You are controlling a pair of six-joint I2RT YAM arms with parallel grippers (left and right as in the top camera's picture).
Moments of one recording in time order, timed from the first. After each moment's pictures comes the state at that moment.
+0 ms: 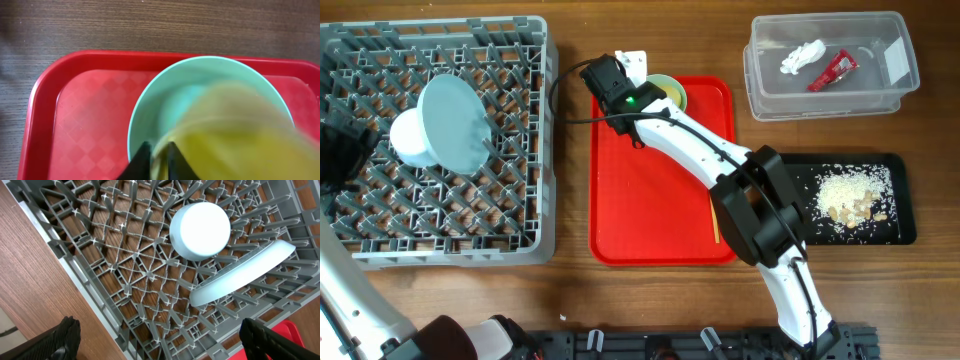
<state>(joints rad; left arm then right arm) 0.62 1.49 1.78 -1.46 0.00 -0.47 0.68 2.30 1.86 -0.65 0.47 0.52</state>
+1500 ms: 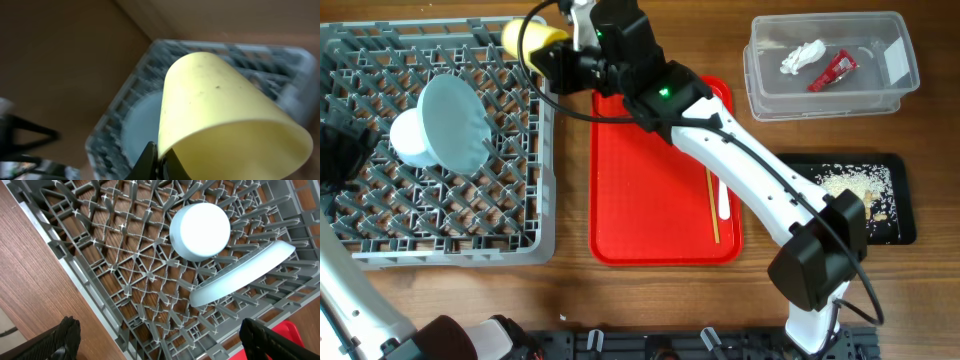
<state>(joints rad) 0.62 1.49 1.78 -1.46 0.00 -0.47 0.70 1.98 1.86 -0.18 -0.42 0.60</state>
